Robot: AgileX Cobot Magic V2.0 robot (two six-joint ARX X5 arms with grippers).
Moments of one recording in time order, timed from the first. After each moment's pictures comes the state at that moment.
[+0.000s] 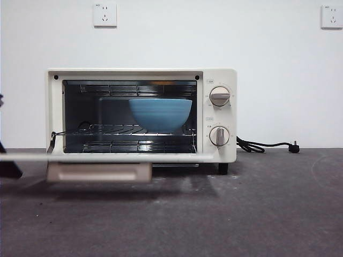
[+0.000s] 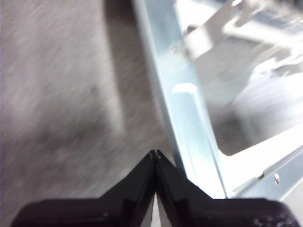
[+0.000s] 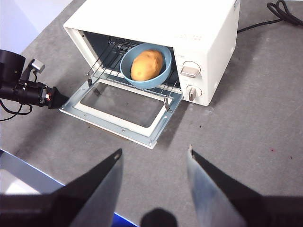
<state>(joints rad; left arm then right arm) 0.16 1.58 0.68 -0.16 0.80 0.00 0.64 0.84 1.48 -1.21 0.03 0.21</state>
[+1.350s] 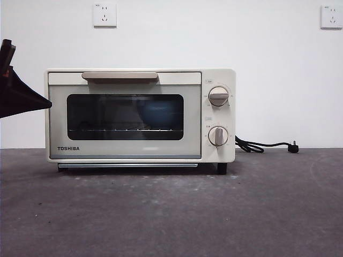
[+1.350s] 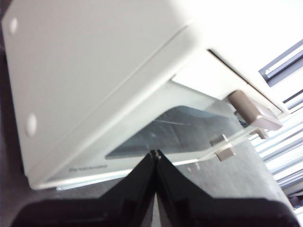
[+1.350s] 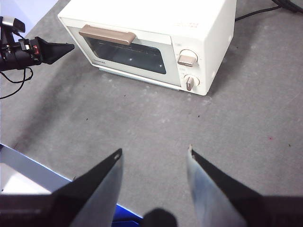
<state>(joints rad) 0.17 1.57 0.68 0.55 0.93 -0.48 0.64 0.84 1.48 -1.25 0.03 0.22</state>
